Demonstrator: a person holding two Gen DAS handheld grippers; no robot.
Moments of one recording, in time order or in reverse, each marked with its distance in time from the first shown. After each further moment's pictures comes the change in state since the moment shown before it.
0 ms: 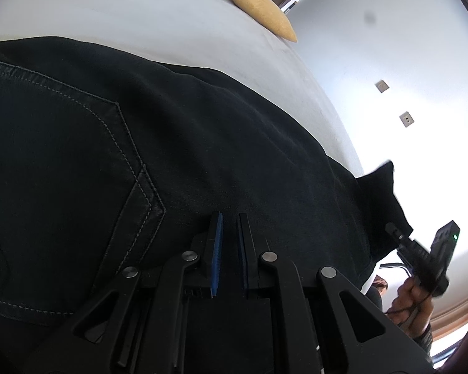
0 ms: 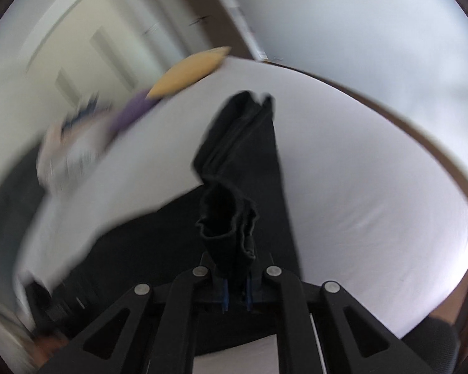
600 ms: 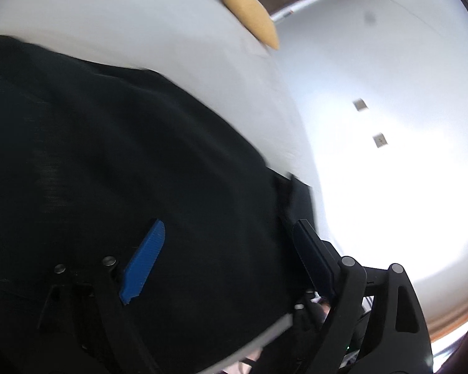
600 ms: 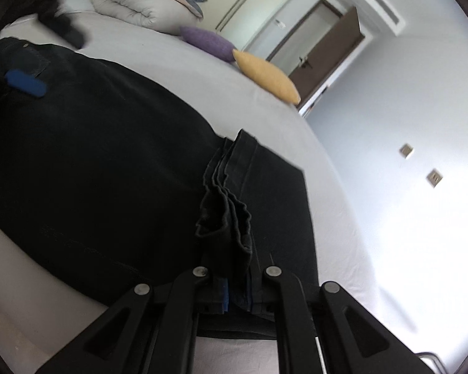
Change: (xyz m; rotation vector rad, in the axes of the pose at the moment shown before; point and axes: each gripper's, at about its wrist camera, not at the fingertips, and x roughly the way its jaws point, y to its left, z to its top) left arm 0.002 -0.036 0.017 -0.110 0.034 -0.185; right arm 0.039 0.130 -0.092 -0.856 -0.121 -0.400
